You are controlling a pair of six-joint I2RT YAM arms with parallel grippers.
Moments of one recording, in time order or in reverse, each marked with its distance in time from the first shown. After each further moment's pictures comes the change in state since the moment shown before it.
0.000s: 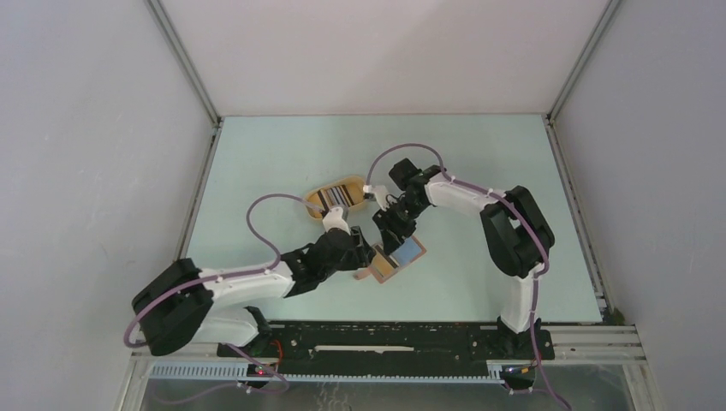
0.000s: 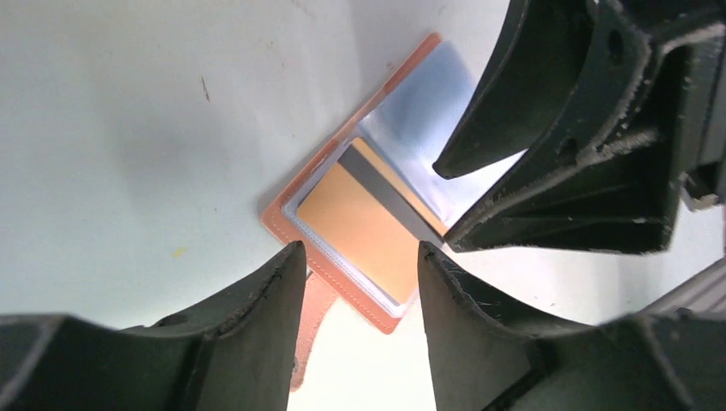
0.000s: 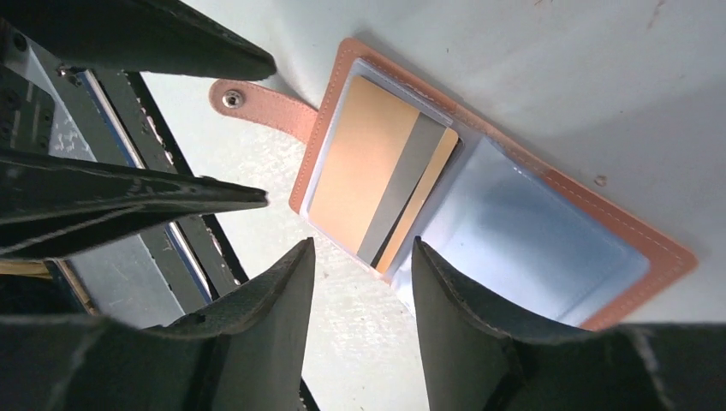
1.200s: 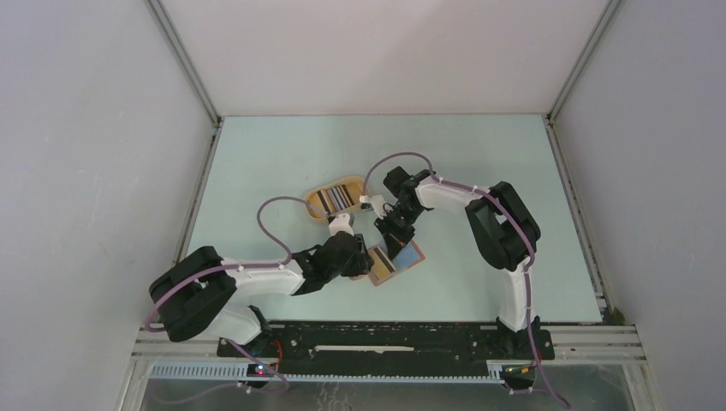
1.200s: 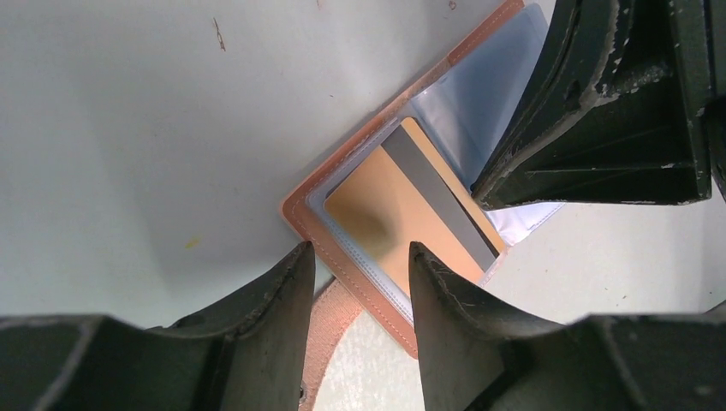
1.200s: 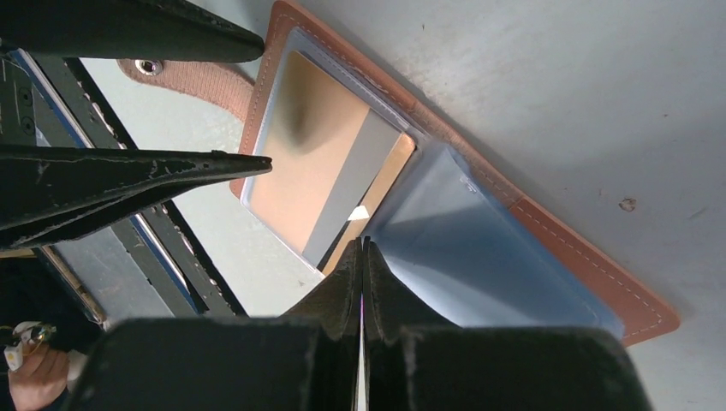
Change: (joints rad) left arm 0.000 0.091 -0.016 0.026 0.028 0.028; right arm 0.028 0.081 0.021 -0.031 0.043 -0.024
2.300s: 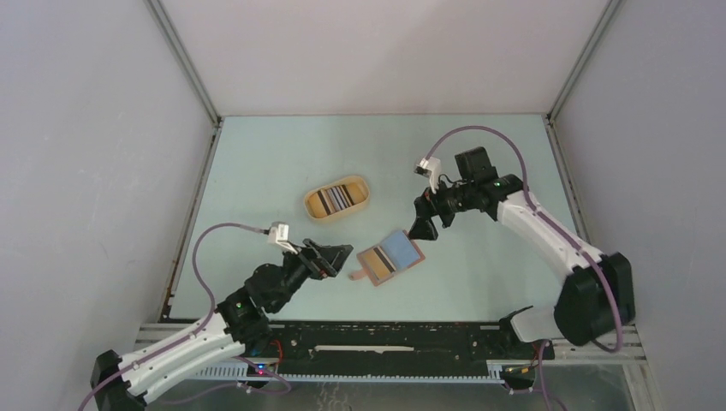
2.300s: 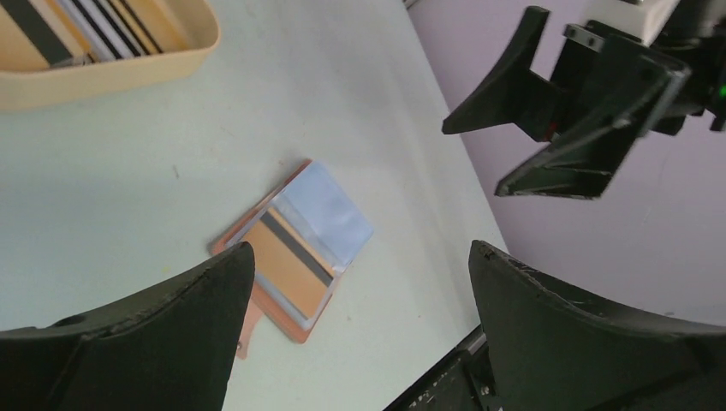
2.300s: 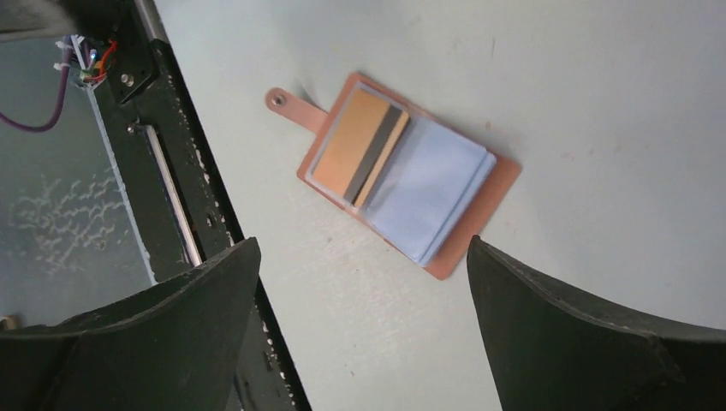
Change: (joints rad) left arm -0.001 -1.018 -0.331 -0.005 -0.102 0.014; right arm -0.231 -0.715 -0.307 0.198 -0.143 0.004
